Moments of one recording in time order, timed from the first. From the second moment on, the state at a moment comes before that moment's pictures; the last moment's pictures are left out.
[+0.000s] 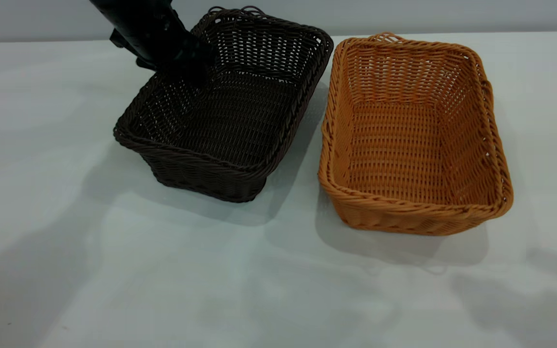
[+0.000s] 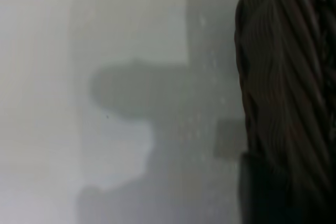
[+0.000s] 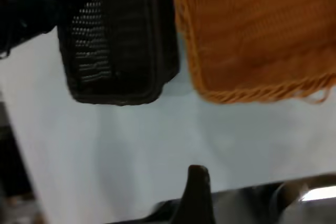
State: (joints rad) left arm -0.28 2.48 -1.73 -0.22 0.27 0.30; right arm 0.00 1.07 -0.49 0.91 0.70 -0.09
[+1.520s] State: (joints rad) left arm -0.22 2.29 -1.73 -0.19 0.26 0.53; right arm 0.13 2.24 -0.76 1.82 0.73 -0.53
